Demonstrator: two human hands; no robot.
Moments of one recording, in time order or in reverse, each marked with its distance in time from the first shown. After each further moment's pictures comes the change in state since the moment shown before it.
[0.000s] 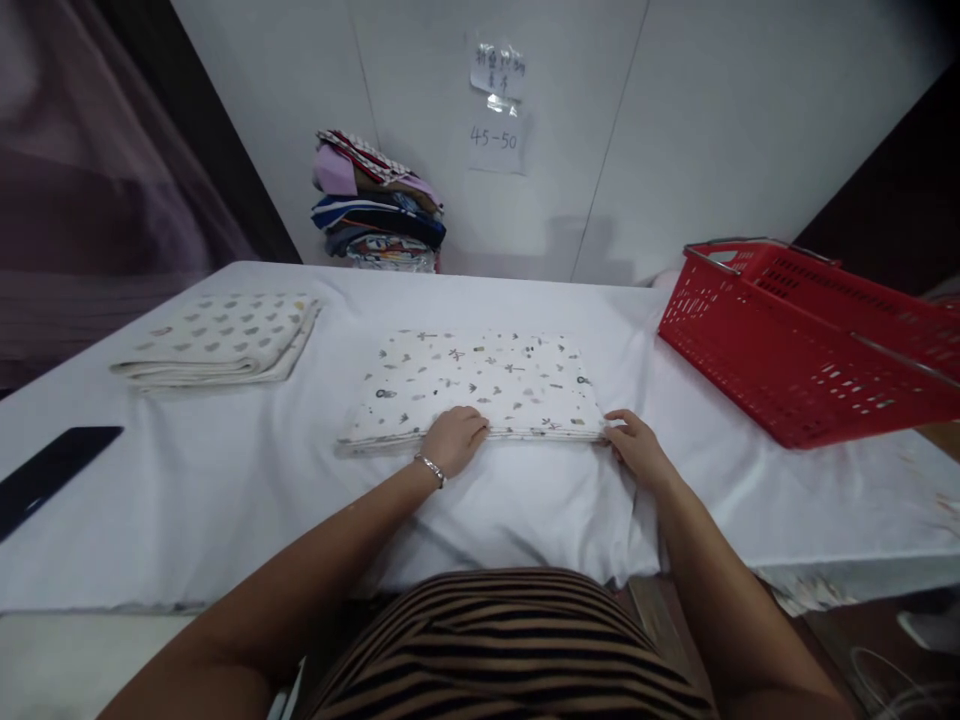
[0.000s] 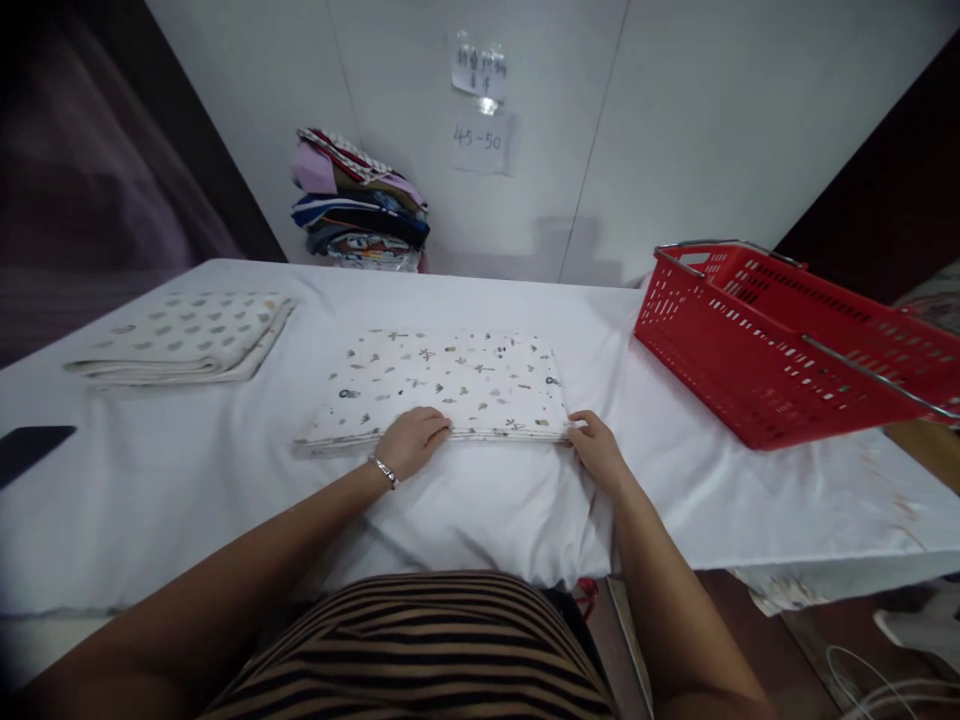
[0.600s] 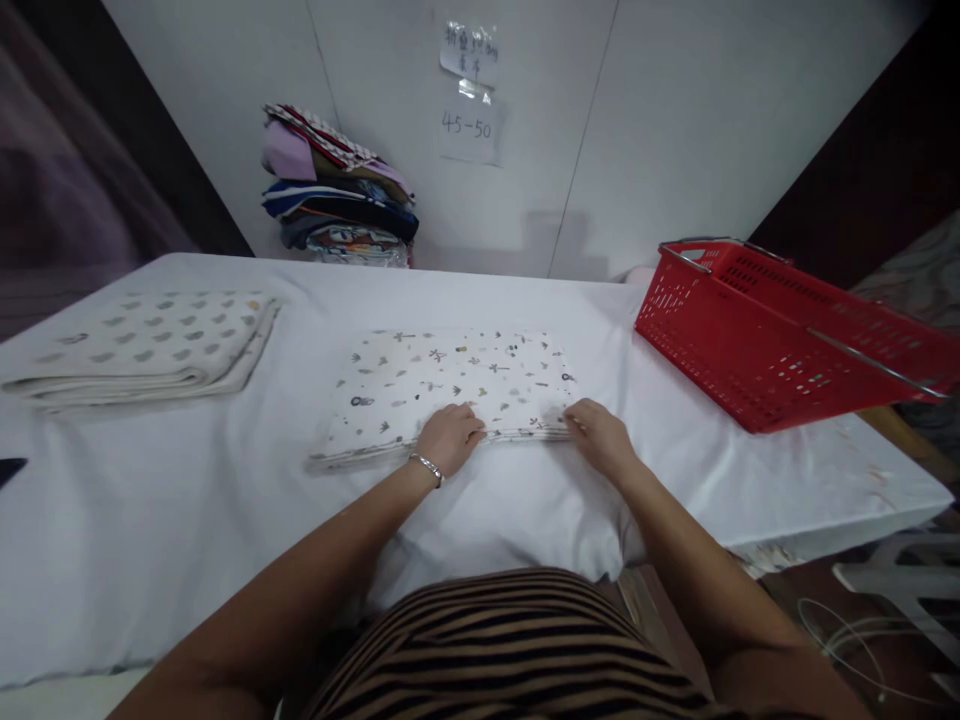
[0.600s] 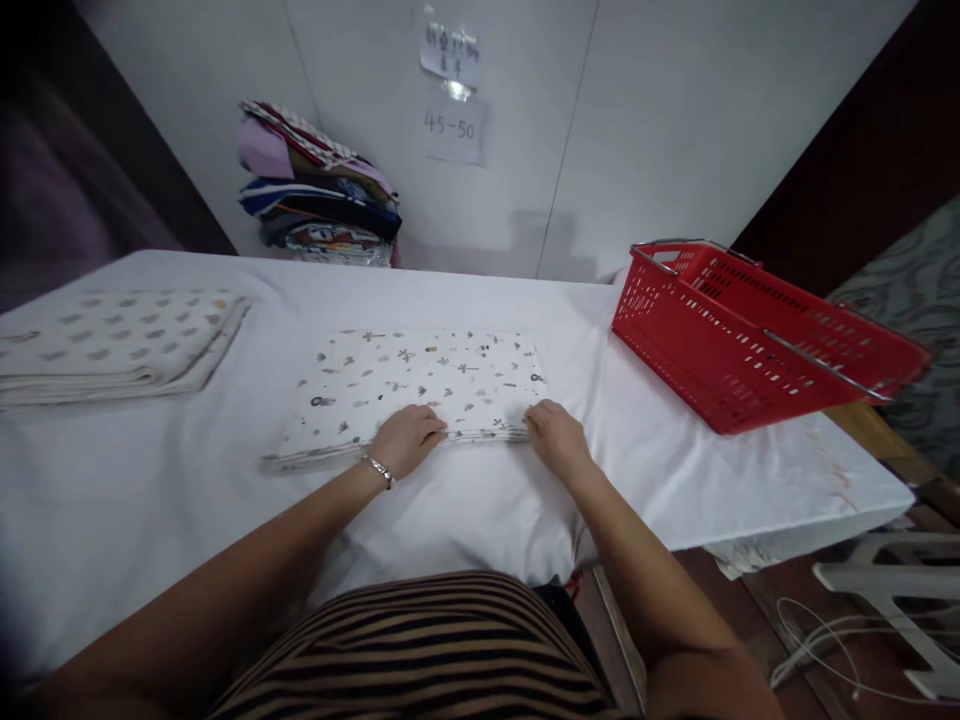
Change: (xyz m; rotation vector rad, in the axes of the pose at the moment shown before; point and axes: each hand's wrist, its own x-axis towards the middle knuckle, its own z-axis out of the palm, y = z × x) left_hand 0.018 0.003 -0.001 -0.010 -0.090 0.019; right_hand -0.014 -0.042 0.029 -0.866 0.034 -0.597
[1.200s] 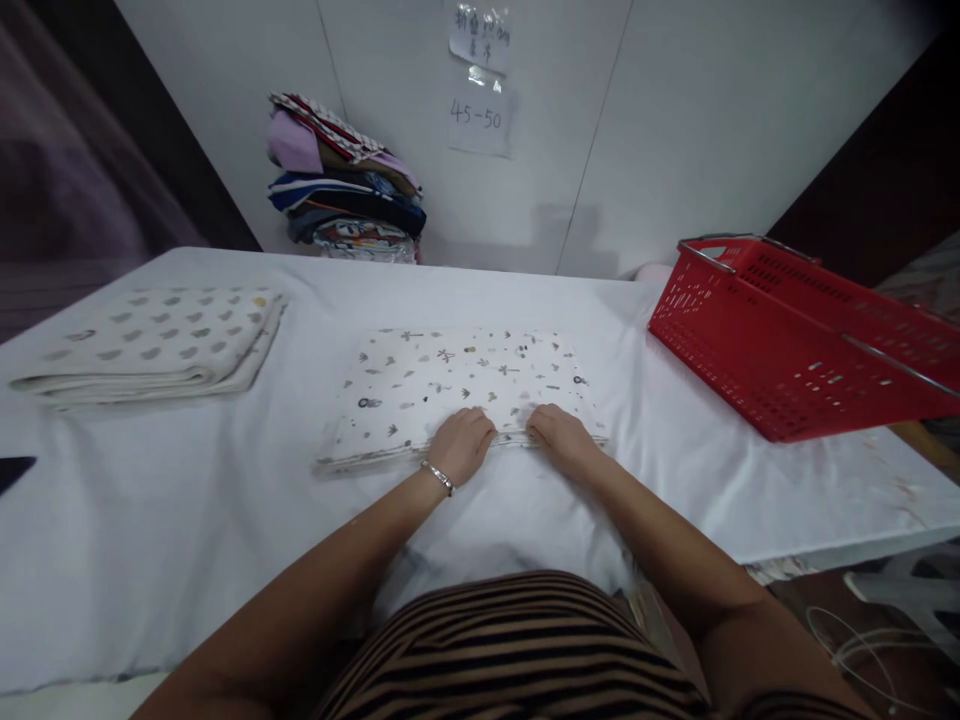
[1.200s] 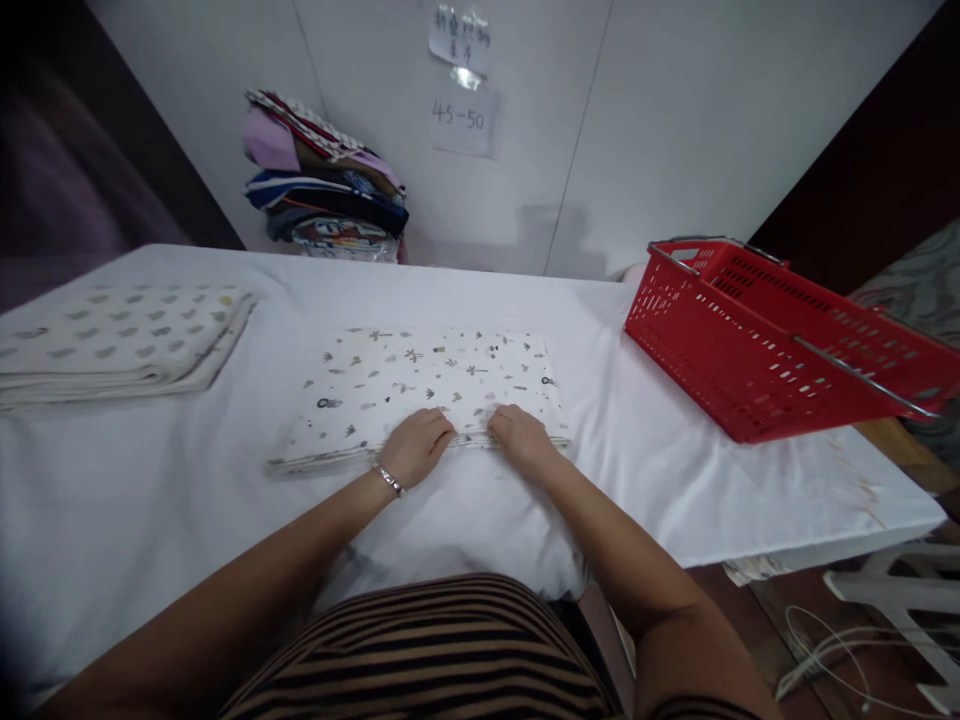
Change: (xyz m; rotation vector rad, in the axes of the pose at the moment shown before) left_hand -0.001 0.005 0.004 -0.054 0.071 0.020; right_hand 0.031 -0.039 0.034 0.058 -0.161 -0.280
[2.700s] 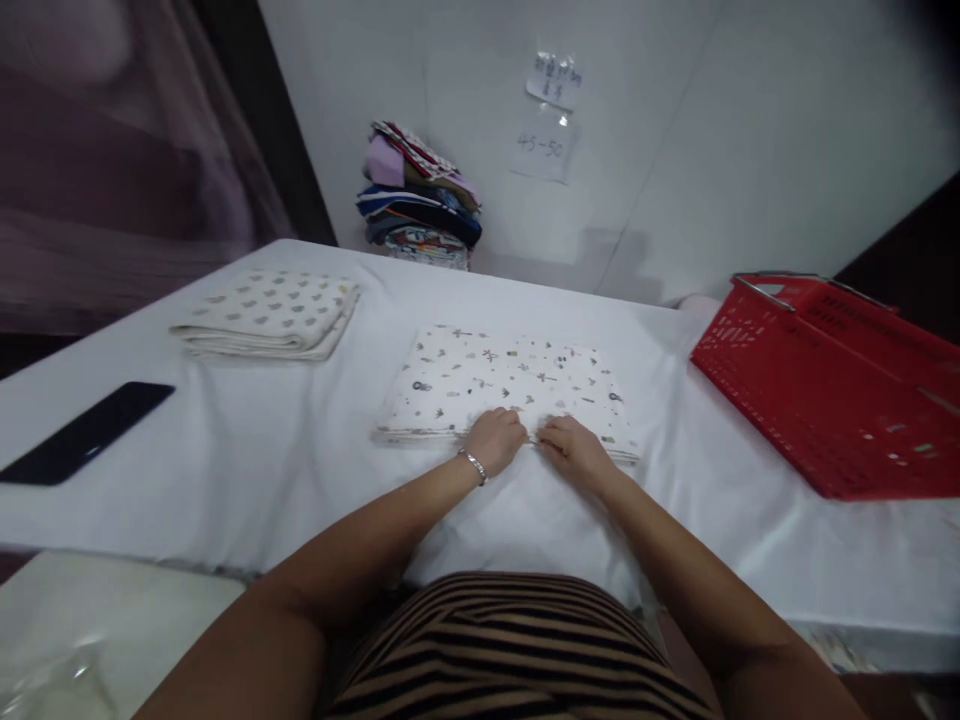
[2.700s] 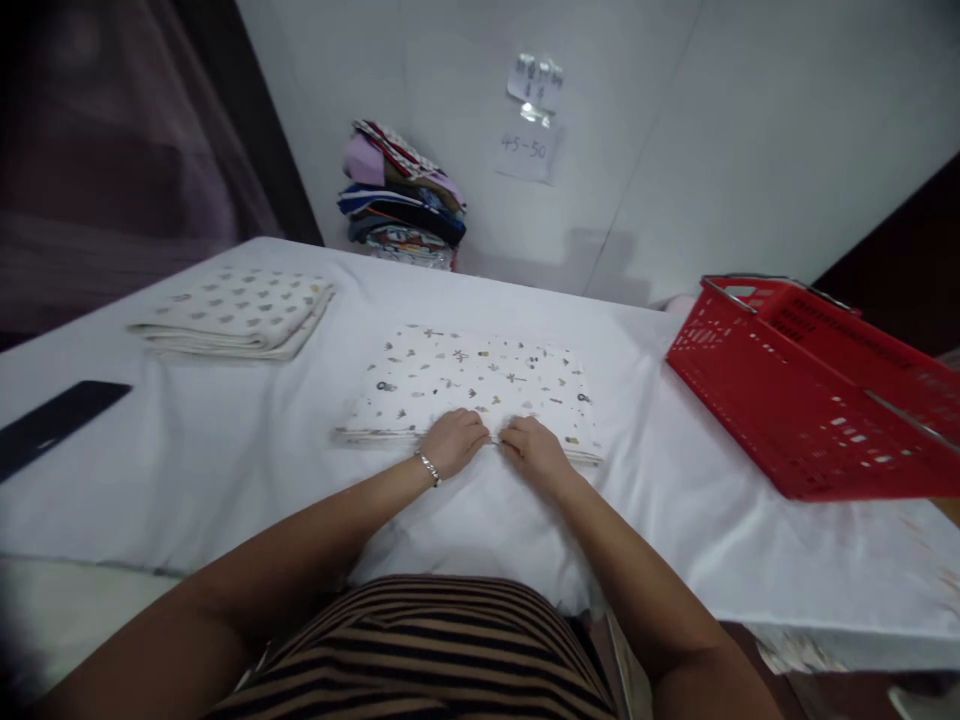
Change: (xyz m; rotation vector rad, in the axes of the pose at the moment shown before) left_hand -0.010 0.005 -0.005 0.146 -0.077 -0.027; right_hand 0.006 -0.016 0.010 0.106 0.057 -0.211
